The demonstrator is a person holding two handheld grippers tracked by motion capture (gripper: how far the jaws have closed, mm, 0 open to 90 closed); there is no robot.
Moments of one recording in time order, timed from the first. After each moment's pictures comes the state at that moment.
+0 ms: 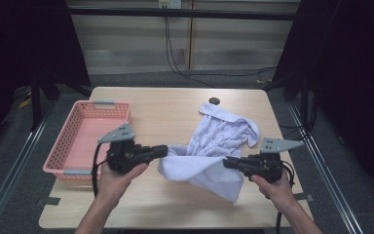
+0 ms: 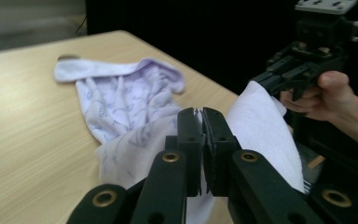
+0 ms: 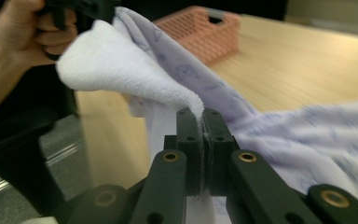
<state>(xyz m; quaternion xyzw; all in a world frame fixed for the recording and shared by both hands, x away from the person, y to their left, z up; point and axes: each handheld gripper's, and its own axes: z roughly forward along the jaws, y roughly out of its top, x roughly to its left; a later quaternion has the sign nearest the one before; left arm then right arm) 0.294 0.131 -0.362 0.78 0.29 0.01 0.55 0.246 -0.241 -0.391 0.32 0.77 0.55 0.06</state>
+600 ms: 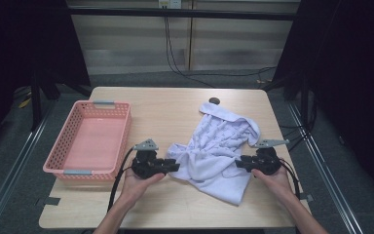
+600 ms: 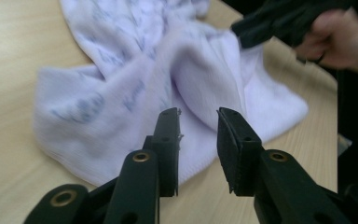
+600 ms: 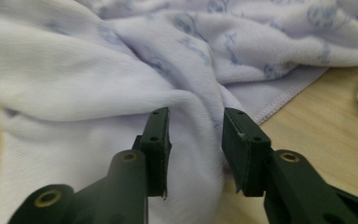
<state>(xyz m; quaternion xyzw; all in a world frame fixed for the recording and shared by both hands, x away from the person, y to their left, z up) 0.311 0.107 -0.467 0.82 0.30 -0.04 0.49 0.295 -0.287 -0.481 0.46 0.79 0.40 0.10</state>
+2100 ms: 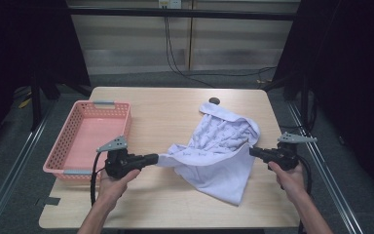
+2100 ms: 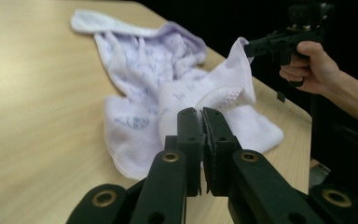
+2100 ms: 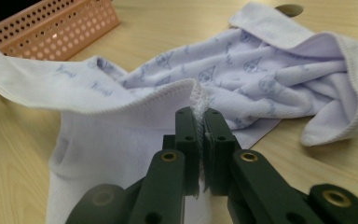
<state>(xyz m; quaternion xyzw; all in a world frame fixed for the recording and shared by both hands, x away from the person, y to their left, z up) 0.304 0.173 -0.444 0.76 0.32 -0.03 0.56 0.287 -0.321 -0.450 0.46 0.73 0.49 0.12</state>
